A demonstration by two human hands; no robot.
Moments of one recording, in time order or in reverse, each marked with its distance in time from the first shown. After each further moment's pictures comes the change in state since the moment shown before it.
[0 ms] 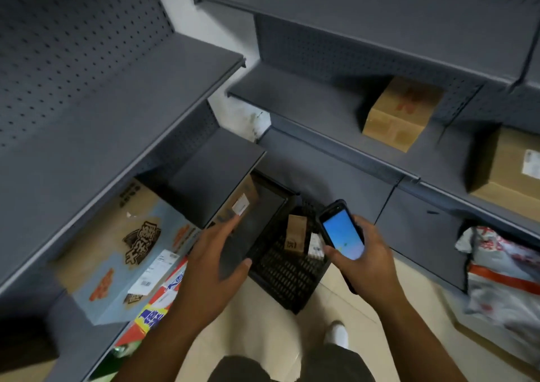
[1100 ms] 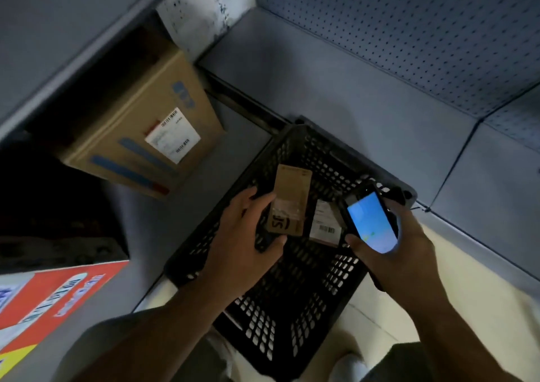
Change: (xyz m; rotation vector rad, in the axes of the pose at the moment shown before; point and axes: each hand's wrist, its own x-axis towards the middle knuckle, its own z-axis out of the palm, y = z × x) left_hand 0.192 -0.391 0.435 -0.010 -0.160 -0.012; right_hand 0.222 0.412 0.267 -0.242 0.007 0.181
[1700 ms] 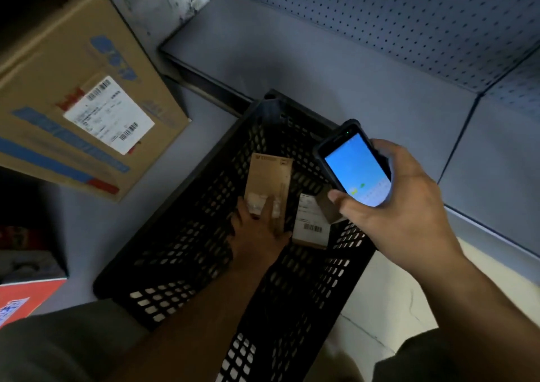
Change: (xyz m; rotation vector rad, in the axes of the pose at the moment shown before) left_hand 0.076 -0.101 0.208 0.422 -0.159 -0.389; right_hand 0.059 0.036 0.009 0.010 0.031 -0.202
